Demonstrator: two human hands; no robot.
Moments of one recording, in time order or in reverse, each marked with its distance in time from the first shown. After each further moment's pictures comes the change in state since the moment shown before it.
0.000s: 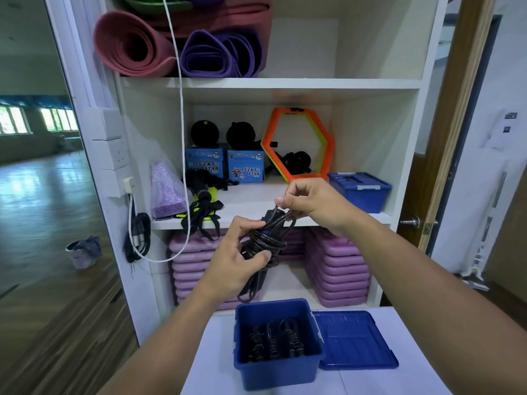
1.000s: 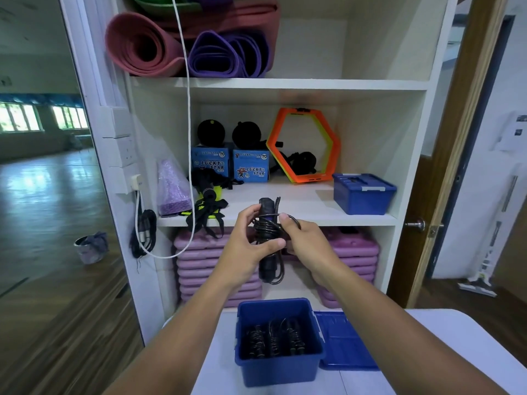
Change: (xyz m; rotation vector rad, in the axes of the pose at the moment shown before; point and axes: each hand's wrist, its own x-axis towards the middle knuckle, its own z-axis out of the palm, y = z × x) left_hand 0.014 -0.005 0.014 -0.017 0.103 -0.262; right_hand -0.033 0.044 0.060 0.097 0.243 0.247
